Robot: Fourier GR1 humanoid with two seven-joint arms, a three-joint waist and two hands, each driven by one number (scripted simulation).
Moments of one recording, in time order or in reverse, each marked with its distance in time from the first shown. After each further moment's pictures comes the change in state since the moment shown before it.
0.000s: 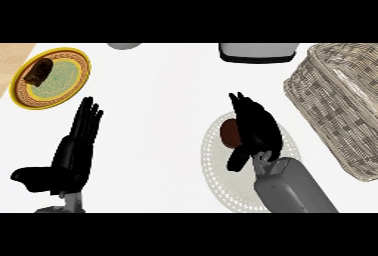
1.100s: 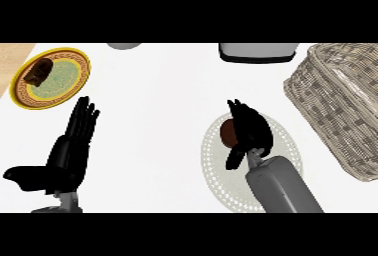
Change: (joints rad) left arm 0.002 -0.038 0.071 -0.005 -0.030 -0.076 0.016; right arm 0.025 0.099 -0.106 0.195 0.125 -0.013 -0.155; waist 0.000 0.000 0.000
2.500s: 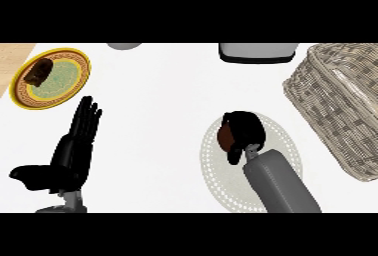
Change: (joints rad) left arm -0.006 -0.049 0.020 0.000 -0.048 -0.022 0.004; right arm -0.065 0.002 -0.025 0.255 0.116 -0.062 -0.227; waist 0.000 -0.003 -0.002
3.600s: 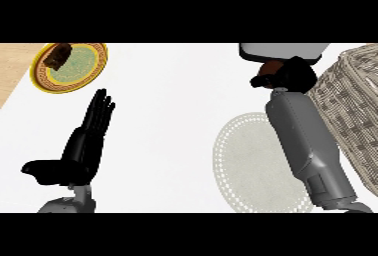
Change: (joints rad) left arm -0.054 -0.013 -0.045 0.002 -0.009 -0.028 0.010; right arm -0.421 -0.077 -0.453 0.399 0.169 -0.592 0.568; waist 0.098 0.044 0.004
